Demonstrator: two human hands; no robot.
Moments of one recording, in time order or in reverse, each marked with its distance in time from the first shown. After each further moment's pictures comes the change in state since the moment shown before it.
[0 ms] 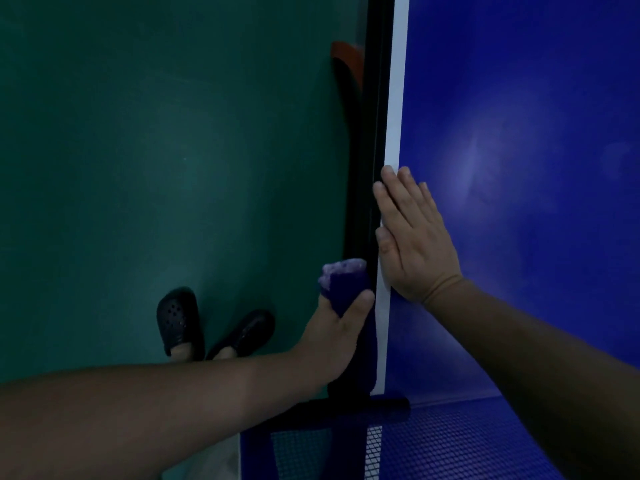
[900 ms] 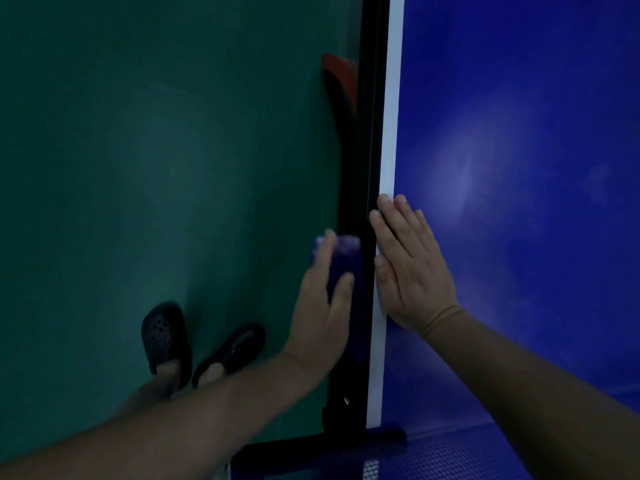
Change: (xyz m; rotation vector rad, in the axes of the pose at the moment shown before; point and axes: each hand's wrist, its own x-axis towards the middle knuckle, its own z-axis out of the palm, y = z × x) left_hand 0.042 0.023 -0.009 0.228 0.264 0.542; right_hand -0.001 0.001 0.002 0.037 0.049 -0.010
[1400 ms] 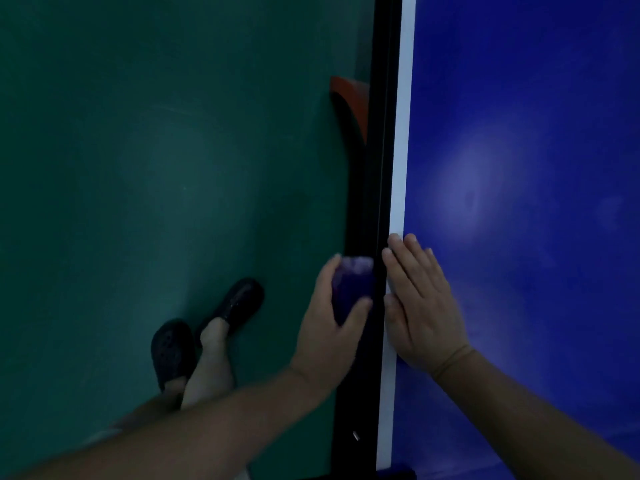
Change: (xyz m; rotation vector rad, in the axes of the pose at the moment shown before) left_hand 0.026 0.013 -0.006 -0.036 -0.033 -0.071; right_hand 0.002 -0.001 -0.004 0.014 -0.016 0.018
